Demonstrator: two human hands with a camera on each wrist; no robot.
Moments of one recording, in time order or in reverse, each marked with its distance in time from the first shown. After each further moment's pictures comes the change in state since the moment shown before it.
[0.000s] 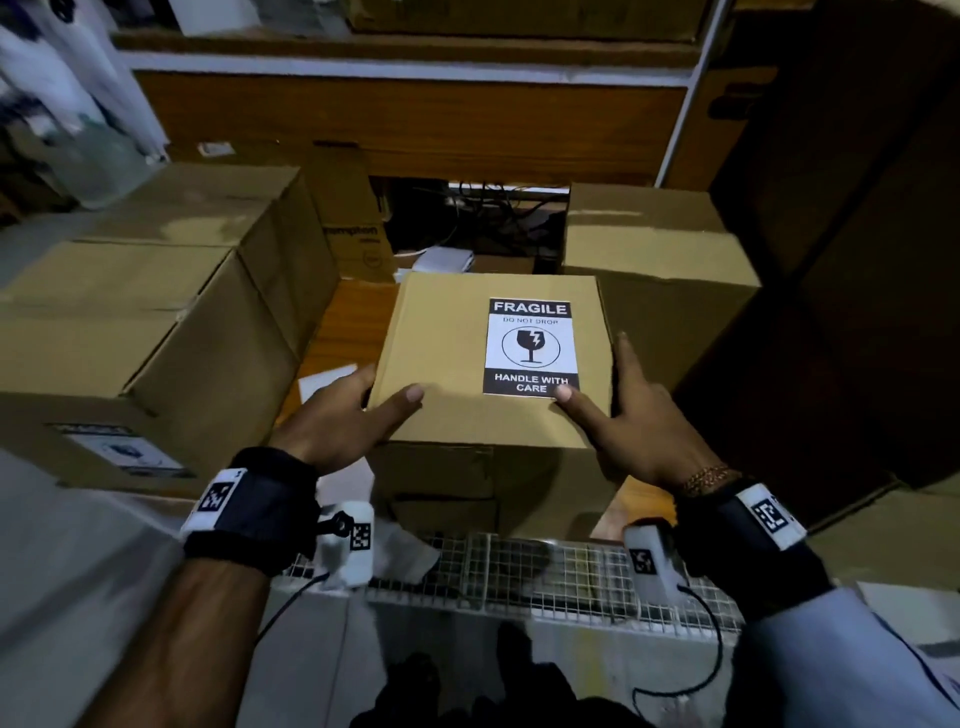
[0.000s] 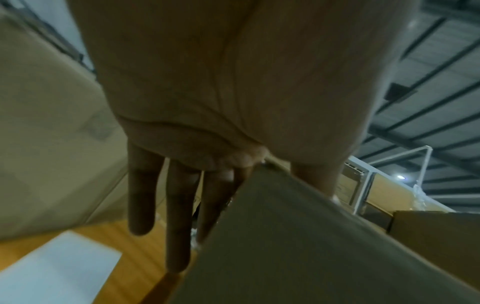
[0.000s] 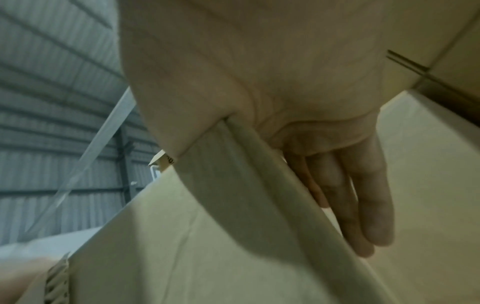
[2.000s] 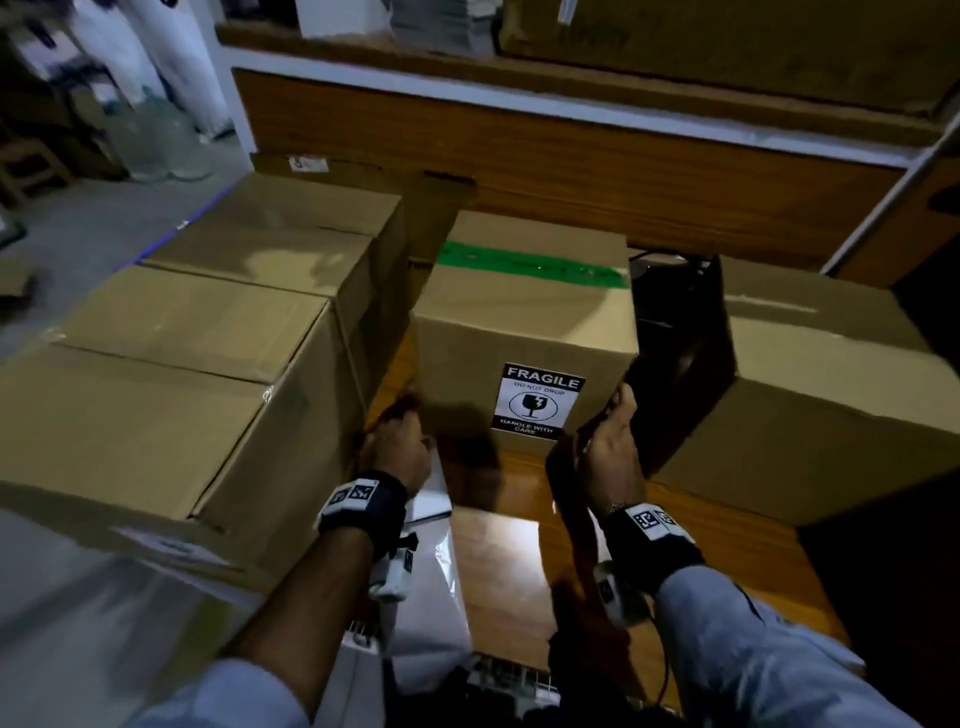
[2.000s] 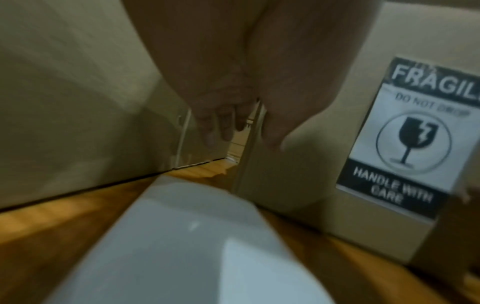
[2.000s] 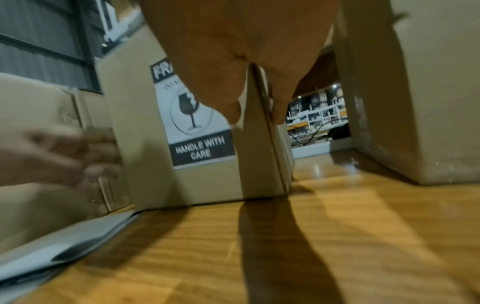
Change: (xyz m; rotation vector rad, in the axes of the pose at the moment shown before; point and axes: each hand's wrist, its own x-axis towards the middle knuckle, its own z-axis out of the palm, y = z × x) left_hand 0.203 -0.169 -0.022 0.435 0.279 -0.246; right_hand 0.206 -0.025 0.189 0.106 0.308 -0.104
